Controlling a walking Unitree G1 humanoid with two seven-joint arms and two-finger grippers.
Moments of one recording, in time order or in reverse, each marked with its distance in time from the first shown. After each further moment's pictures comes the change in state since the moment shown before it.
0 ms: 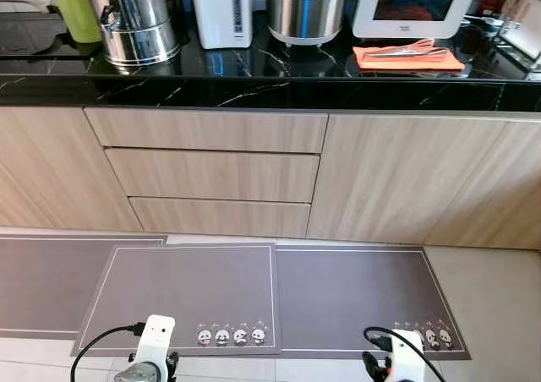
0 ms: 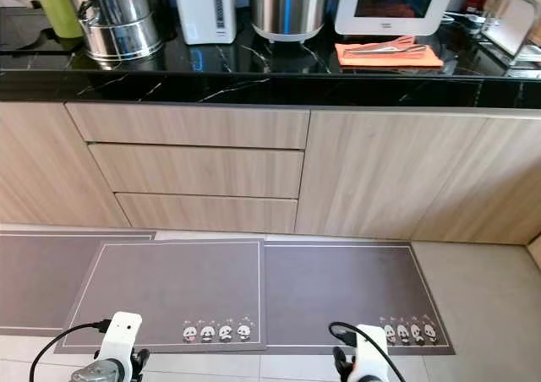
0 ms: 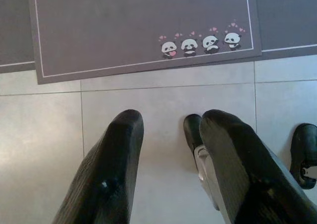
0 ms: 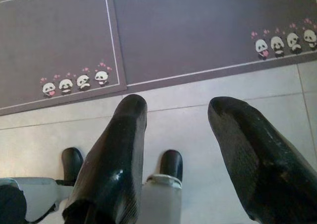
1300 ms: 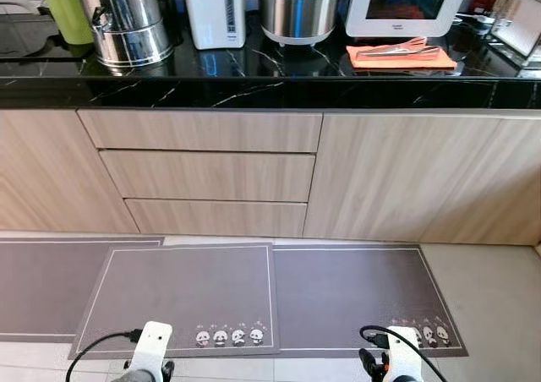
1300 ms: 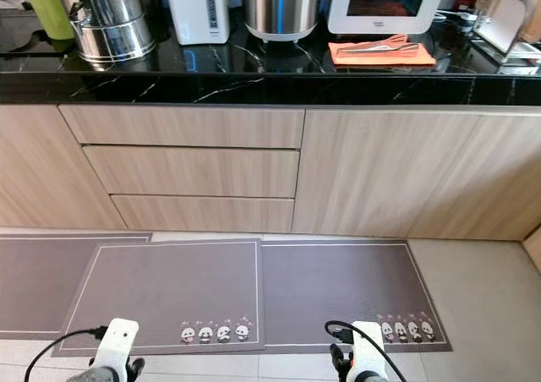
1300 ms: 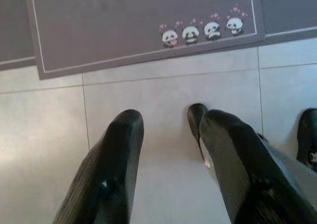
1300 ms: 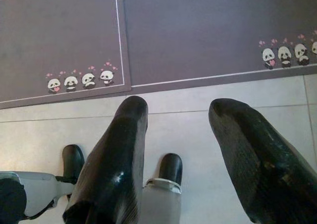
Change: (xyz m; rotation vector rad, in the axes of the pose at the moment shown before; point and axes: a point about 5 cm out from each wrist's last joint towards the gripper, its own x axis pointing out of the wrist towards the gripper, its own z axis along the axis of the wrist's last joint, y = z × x) left arm -0.003 0.004 -0.013 0.031 0.036 -0.004; right arm 0.003 0.004 0.008 -0.058 -0.003 0.040
